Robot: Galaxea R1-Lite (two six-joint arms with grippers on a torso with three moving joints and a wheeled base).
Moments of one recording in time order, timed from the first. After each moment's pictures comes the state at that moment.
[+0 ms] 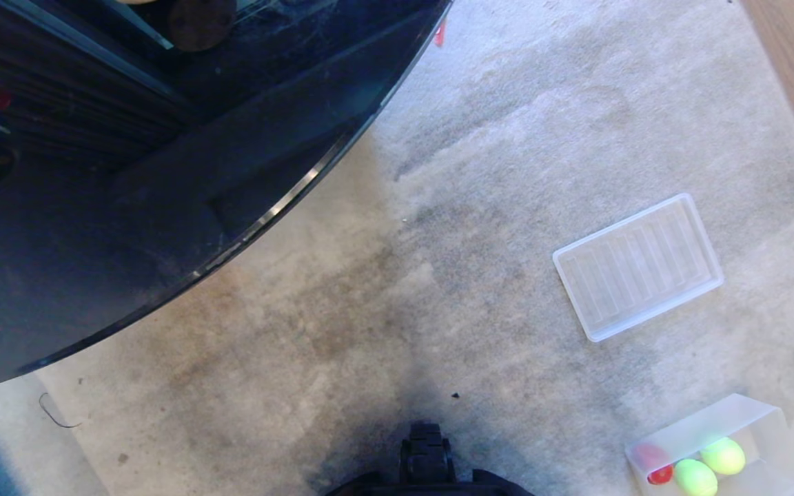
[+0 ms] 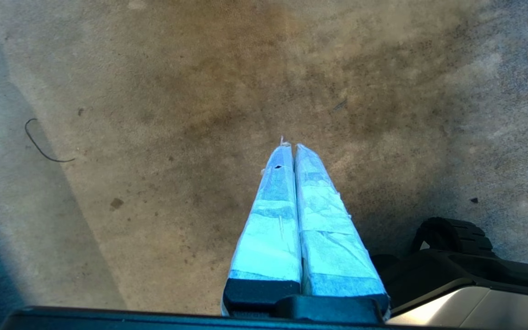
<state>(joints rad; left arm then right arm) -0.01 0.00 0.00 0.00 0.05 -0.14 0.00 0.00 -0.06 0.14 -0.02 0.01</state>
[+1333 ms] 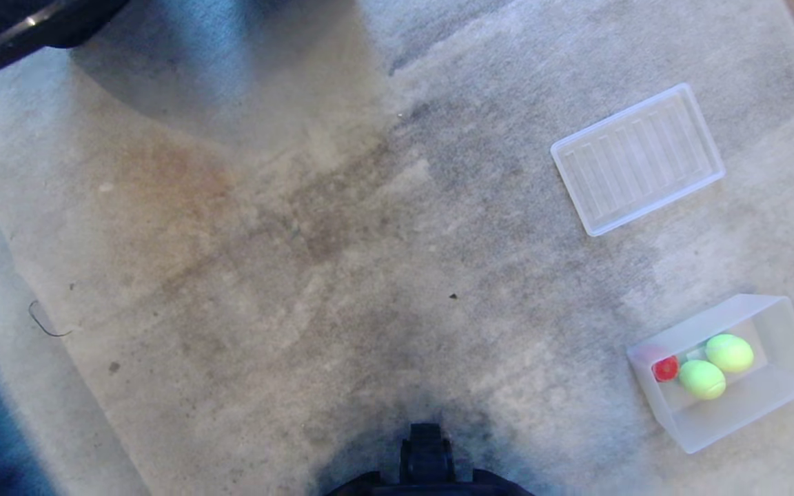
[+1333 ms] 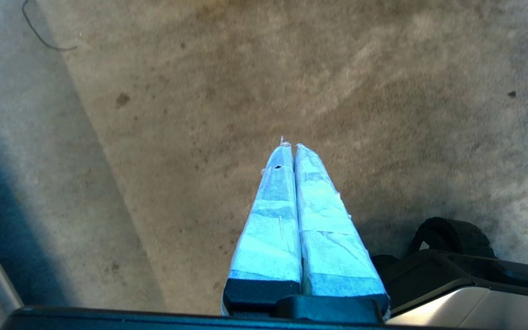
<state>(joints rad) -0.01 0.00 0.00 0.00 0.05 -0.14 0.00 0.00 -0.06 0.14 -0.02 0.01</state>
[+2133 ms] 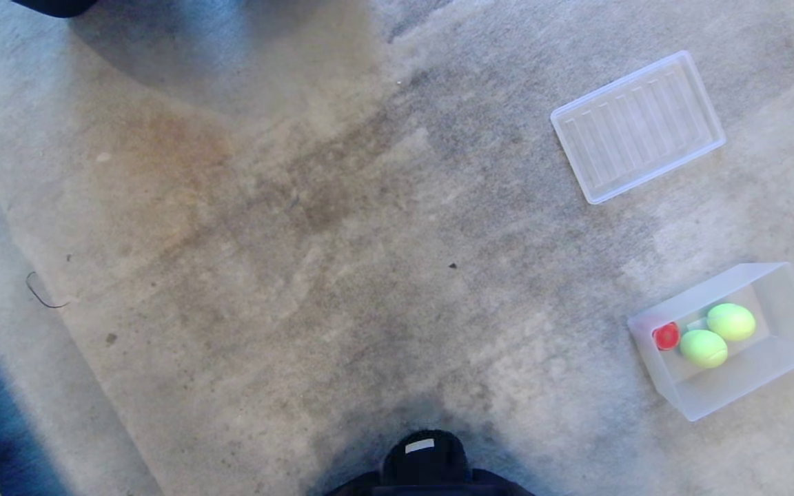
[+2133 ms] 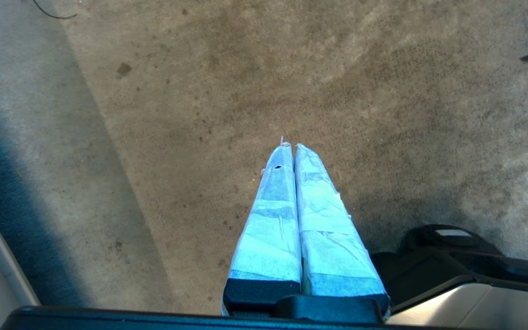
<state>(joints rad) -0.01 0.00 0.00 0.00 0.05 -0.13 0.00 0.00 -0.06 0.14 -0.02 0.01</state>
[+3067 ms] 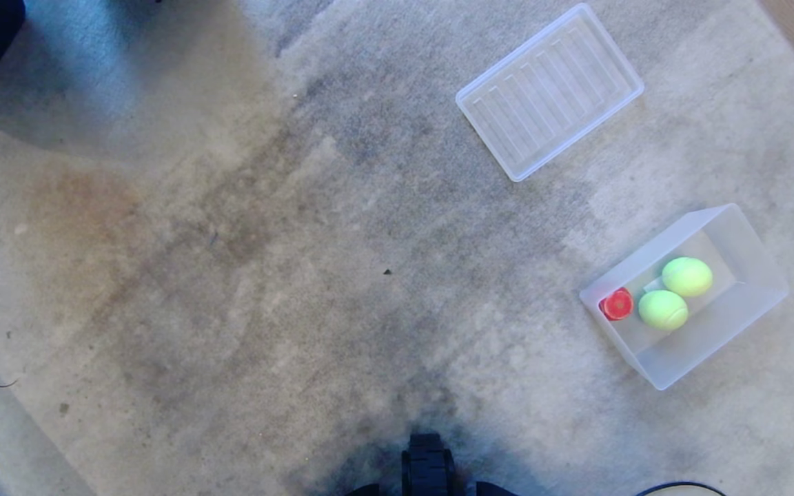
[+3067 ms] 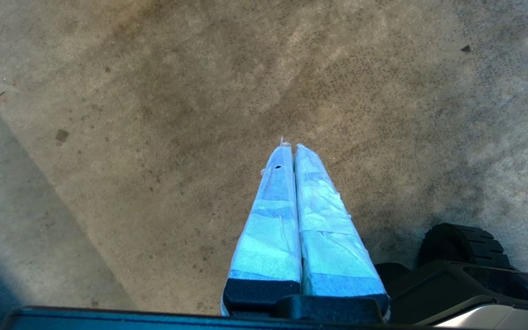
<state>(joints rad) -0.01 0.00 0.00 0.00 0.05 -0.14 0.00 0.00 -0.06 0.14 -0.02 0.01</state>
